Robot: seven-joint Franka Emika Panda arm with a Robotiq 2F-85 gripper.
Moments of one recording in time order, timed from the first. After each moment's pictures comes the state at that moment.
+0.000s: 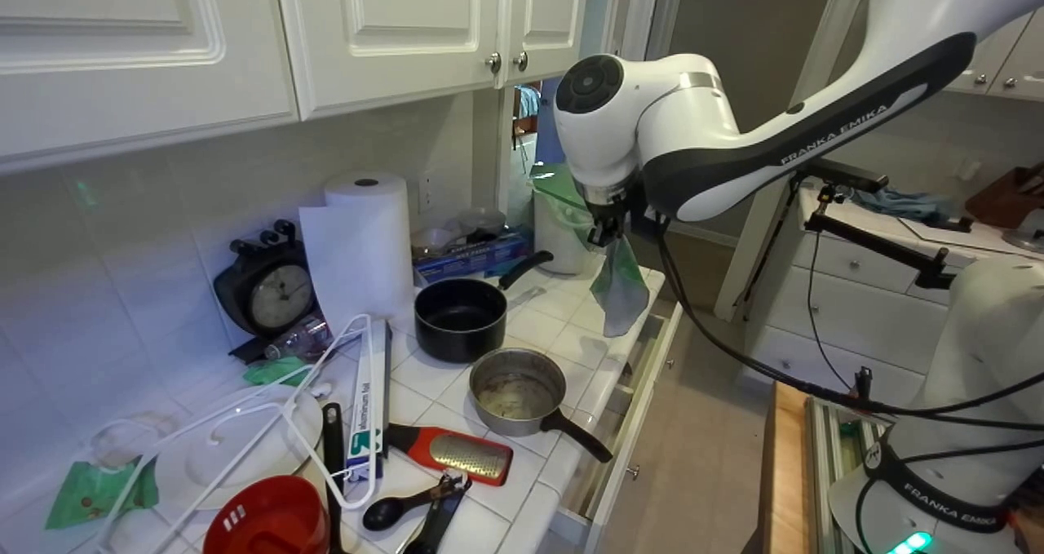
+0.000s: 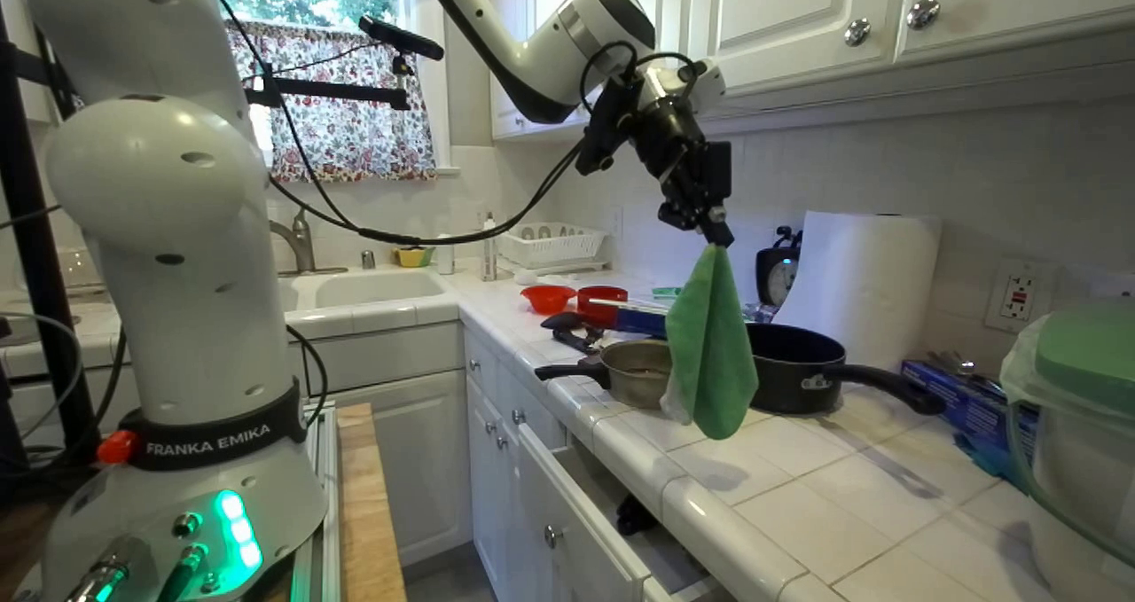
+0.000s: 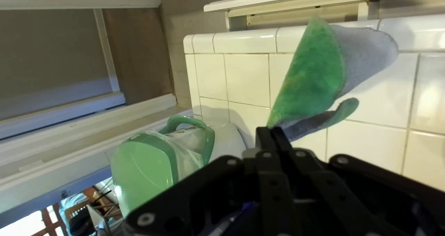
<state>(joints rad) 0.05 -0.13 0.05 -2.30 -0.83 1.95 0.61</state>
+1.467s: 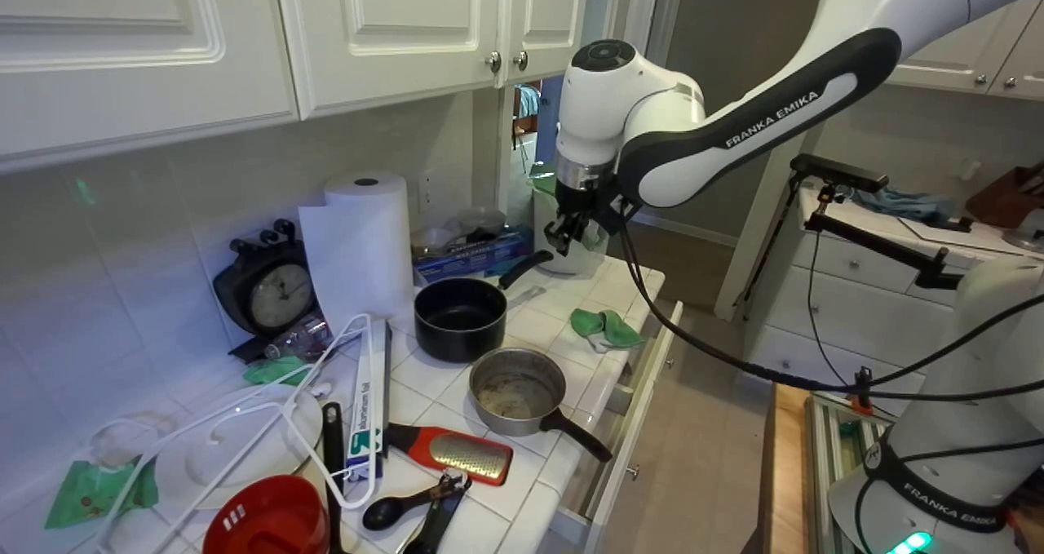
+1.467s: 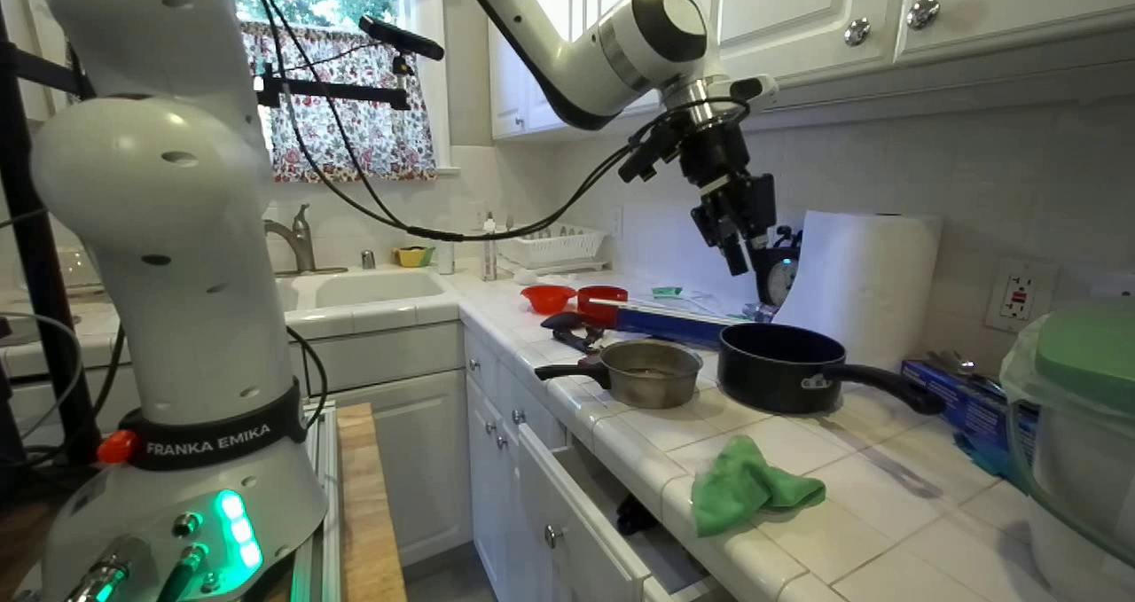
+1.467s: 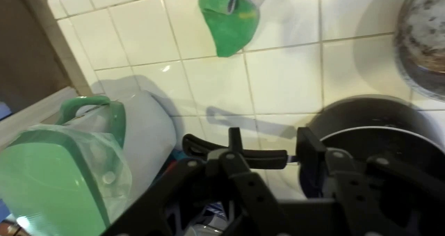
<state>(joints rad) -0.02 -0.04 -0.02 -2.26 -0.56 2.35 0.53</state>
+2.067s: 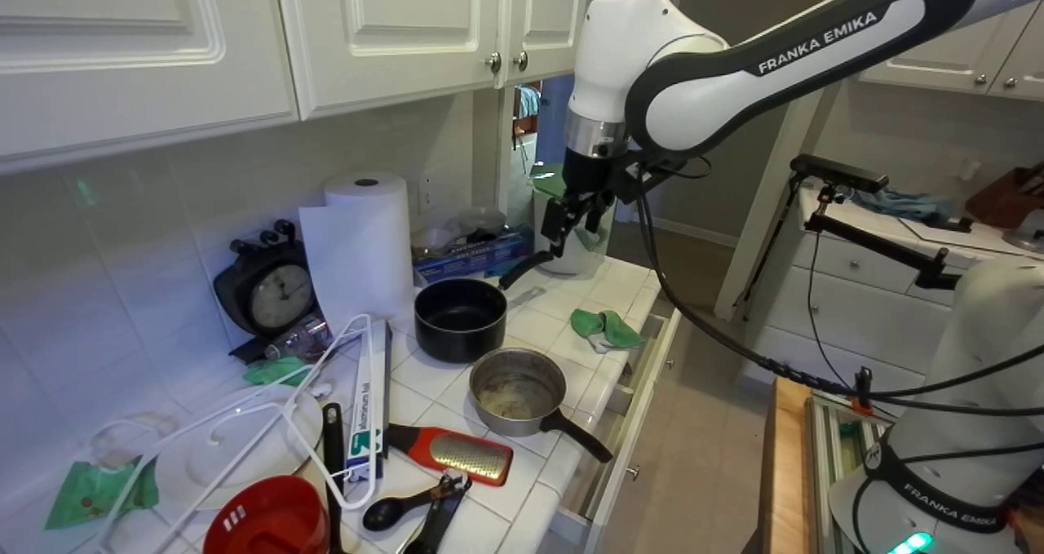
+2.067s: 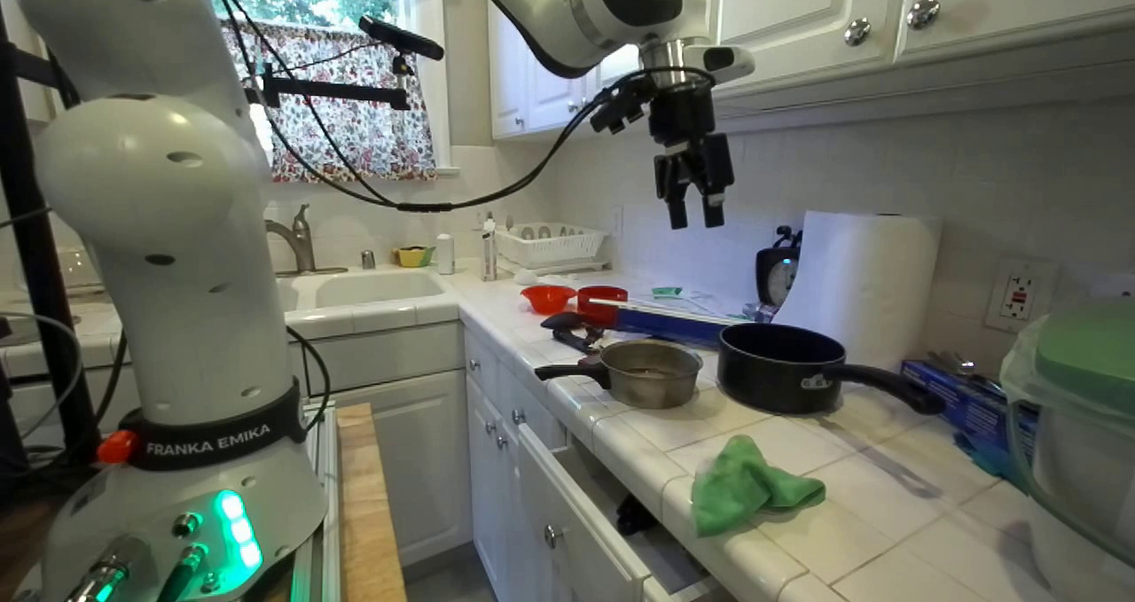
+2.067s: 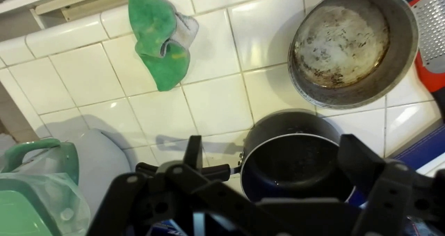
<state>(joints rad) 0.00 -0.16 0.02 -2.27 -0.23 2.22 0.39</state>
